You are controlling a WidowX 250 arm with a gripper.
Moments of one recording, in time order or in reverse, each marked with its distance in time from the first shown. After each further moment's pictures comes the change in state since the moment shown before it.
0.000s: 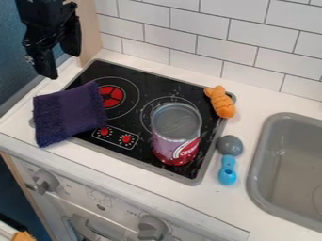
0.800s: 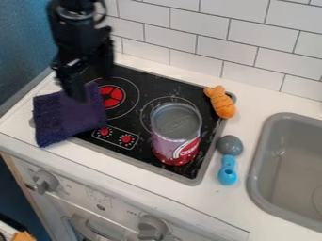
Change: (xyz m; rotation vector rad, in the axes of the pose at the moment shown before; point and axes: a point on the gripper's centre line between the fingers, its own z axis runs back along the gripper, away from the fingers) arm -0.068 0.013 0.000 0.004 0.096 -0.217
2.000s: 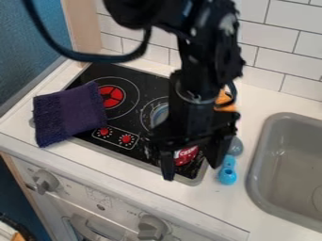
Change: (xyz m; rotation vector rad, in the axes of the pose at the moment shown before) arm -0.168 0.020 -0.009 -0.015 0.105 -0.662
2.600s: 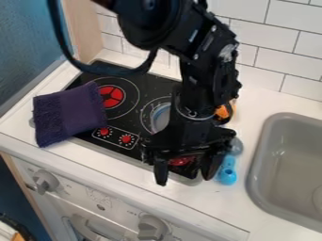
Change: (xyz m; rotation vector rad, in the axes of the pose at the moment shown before) arm 0.006 0.003 -0.022 0.042 -0.025 -0.138
